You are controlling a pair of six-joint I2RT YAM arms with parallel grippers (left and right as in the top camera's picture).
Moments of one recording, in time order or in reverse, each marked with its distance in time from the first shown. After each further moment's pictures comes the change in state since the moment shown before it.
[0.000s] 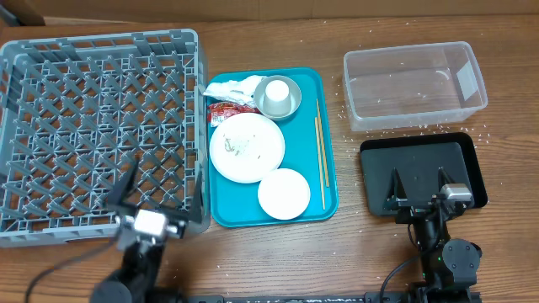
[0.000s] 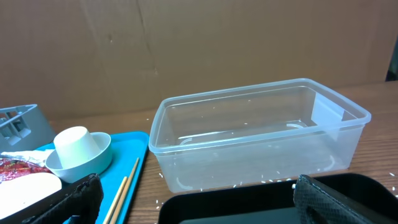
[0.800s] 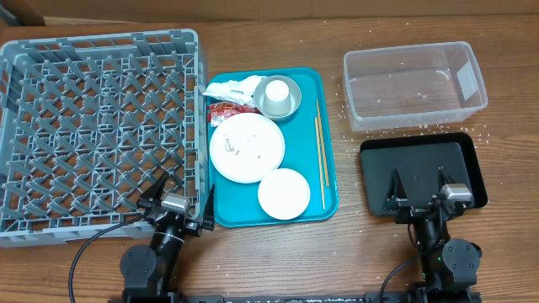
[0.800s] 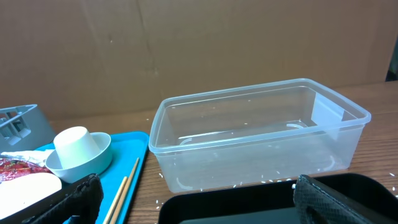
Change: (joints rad) left arm 0.000 -0.150 -0.271 -0.312 -0.034 -0.012; right arm 0.000 0.000 0.000 0.001 0.000 0.000
